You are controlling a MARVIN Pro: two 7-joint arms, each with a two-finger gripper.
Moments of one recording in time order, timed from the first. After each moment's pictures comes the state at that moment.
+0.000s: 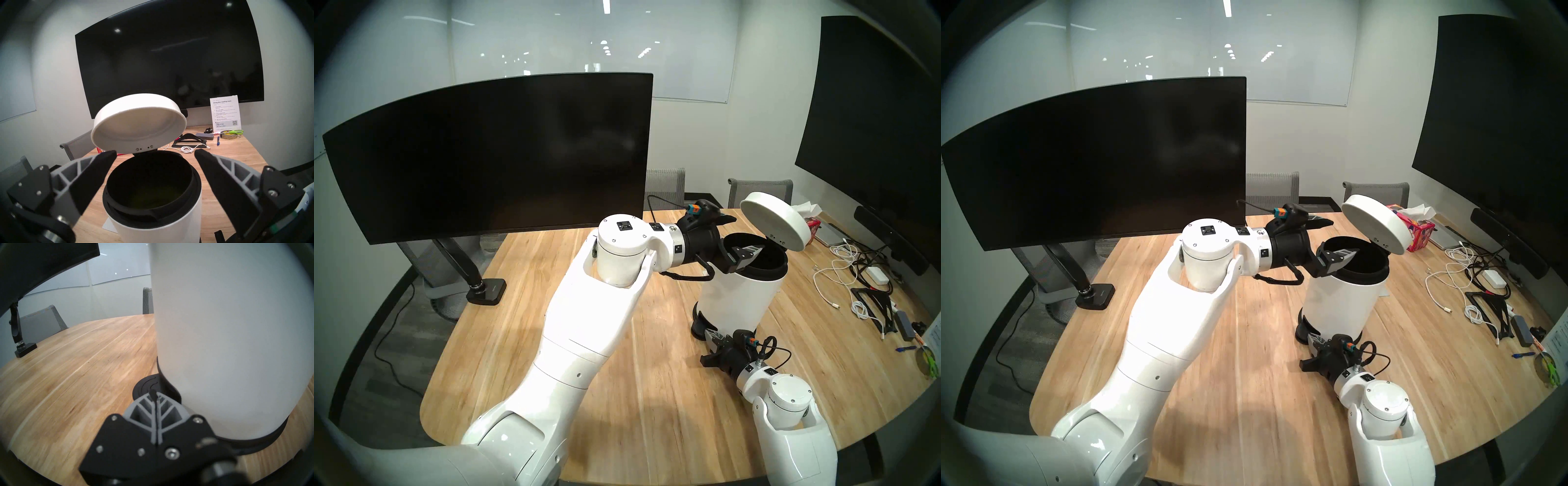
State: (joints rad) left arm 1.15 -1.65 -1.17 -1.70 0.04 0.44 -0.84; right arm -1.92 -1.43 1.67 -1.80 0.13 0.21 0.36
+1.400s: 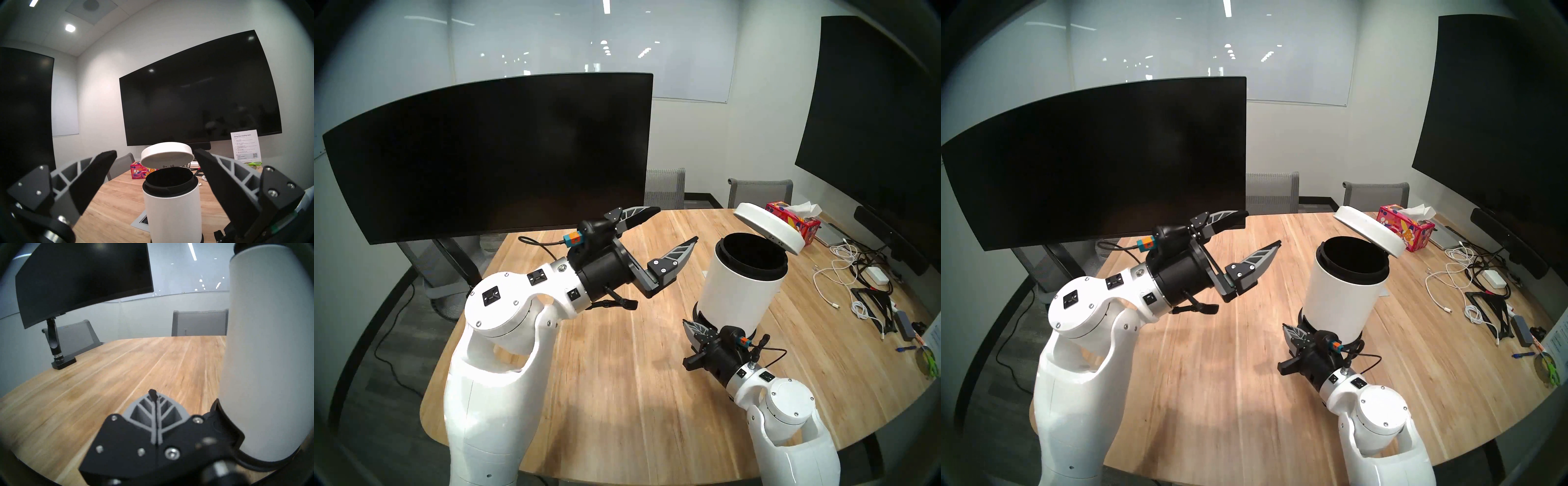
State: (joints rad) left arm 1.67 -1.52 -1.46 -2.24 -0.15 0.29 -0.81; right arm -2.05 -1.44 1.59 -2.06 0.13 0.14 0.44
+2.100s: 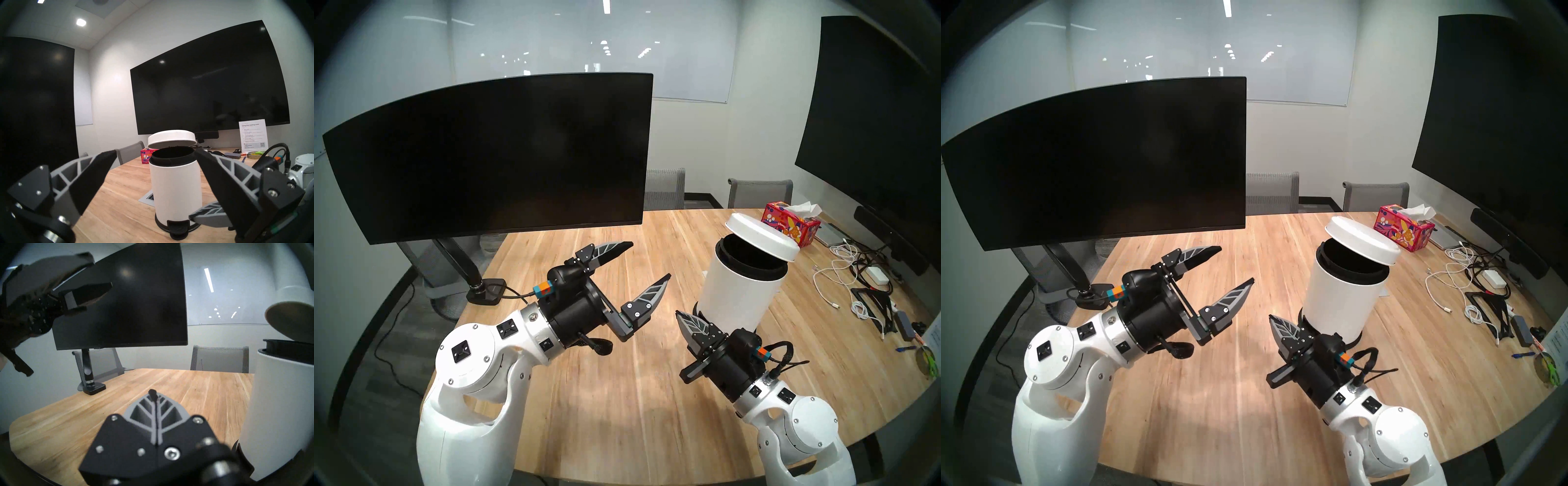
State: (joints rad) left arm 1.93 -1.46 -1.54 -2.32 -0.14 0.14 -0.77; right arm -2.26 -1.44 1.58 -2.32 0.13 0.01 0.49
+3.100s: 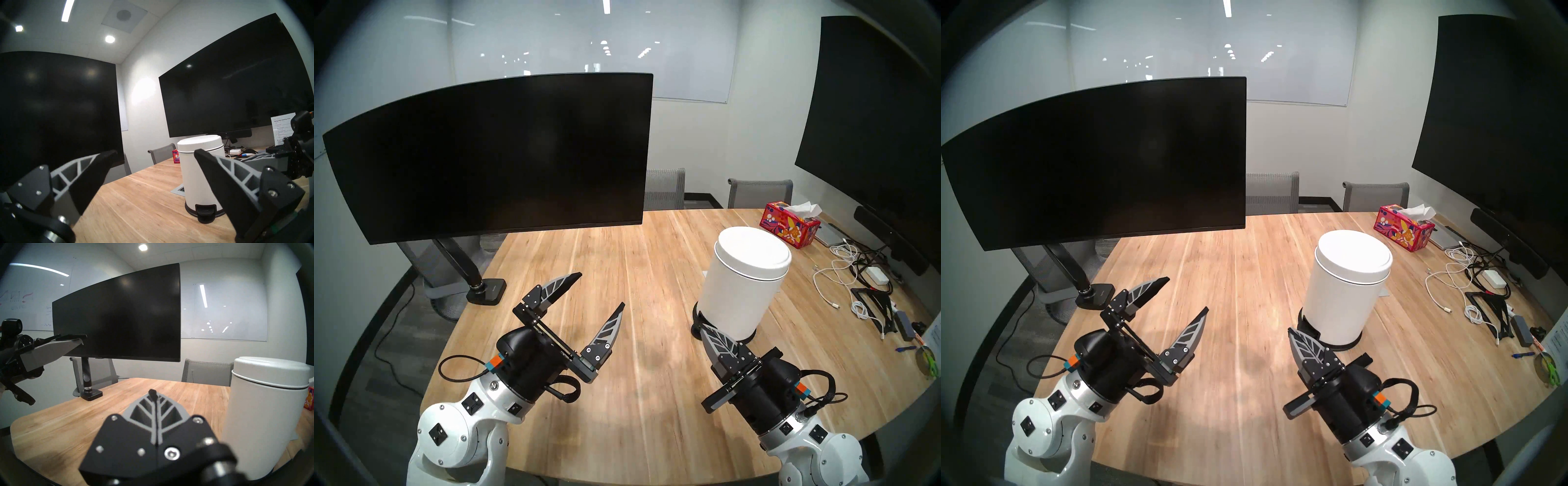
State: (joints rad) left arm 2.30 -1.55 -1.64 -2.36 -0.14 -0.31 -0.68; right arm -2.51 -1.48 1.65 -2.42 0.13 -0.20 0.48
